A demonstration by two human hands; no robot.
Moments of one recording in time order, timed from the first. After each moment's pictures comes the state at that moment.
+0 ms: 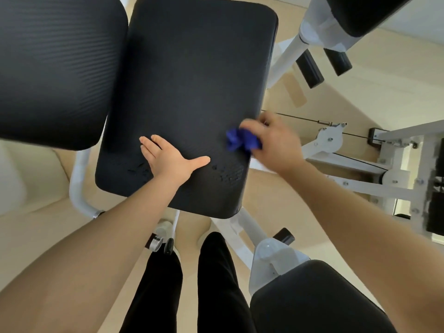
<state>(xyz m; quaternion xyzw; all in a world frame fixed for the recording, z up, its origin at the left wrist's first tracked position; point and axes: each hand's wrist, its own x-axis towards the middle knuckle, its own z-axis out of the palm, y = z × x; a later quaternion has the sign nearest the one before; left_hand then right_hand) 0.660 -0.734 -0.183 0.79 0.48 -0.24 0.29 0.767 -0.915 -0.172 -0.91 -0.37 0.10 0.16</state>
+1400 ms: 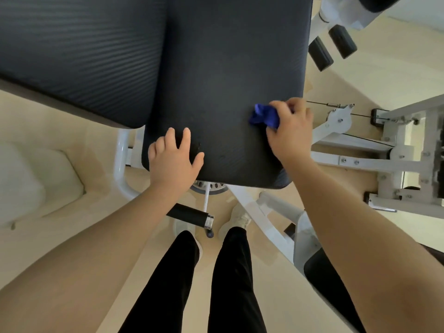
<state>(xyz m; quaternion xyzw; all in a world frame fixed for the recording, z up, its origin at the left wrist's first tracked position) 0.557 -0.653 -0.188 0.96 0.19 -0.18 0.11 0.685 -0.849 -0.186 -0.98 -0.16 0.01 0.15</state>
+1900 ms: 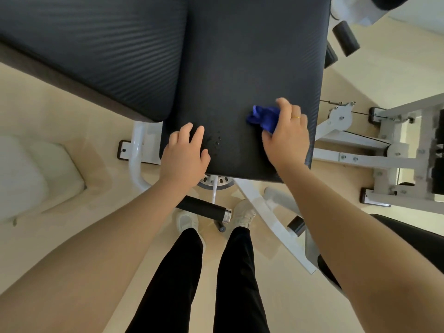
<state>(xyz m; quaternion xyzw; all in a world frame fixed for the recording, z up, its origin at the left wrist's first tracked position) 0.548 -0.627 -0.186 0.95 0.16 -0.18 0.21 0.650 -0.806 -0.185 -0.99 -0.10 0.02 0.11</state>
